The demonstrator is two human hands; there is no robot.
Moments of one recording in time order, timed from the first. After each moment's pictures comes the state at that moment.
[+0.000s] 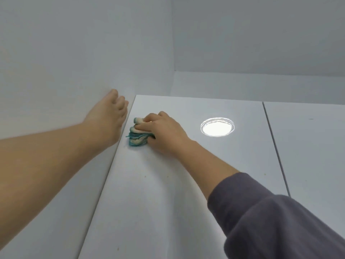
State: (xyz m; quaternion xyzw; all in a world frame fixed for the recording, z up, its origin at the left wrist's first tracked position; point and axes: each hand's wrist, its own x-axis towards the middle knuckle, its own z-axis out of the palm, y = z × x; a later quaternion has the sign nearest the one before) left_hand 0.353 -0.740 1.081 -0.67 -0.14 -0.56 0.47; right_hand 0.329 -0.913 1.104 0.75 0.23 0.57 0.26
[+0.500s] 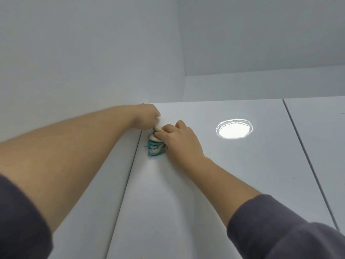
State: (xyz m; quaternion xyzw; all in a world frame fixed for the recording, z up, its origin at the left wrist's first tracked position) left_hand 0.338 -0.758 1.140 -0.85 0.24 -0.46 -0.13; right_hand 0.356 -0.916 1.088 0.66 0.19 0.69 0.23
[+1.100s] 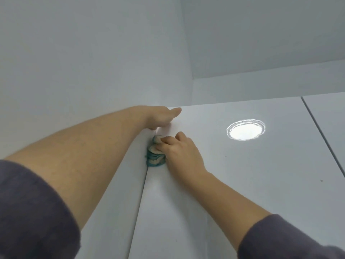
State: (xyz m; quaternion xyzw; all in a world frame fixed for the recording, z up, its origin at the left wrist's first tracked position) left_hand 0.339 -0.753 1.152 -0.84 0.28 -0.34 -0.31; right_hand 0.379 -0.891 1.069 0.62 0.23 0.73 0.19
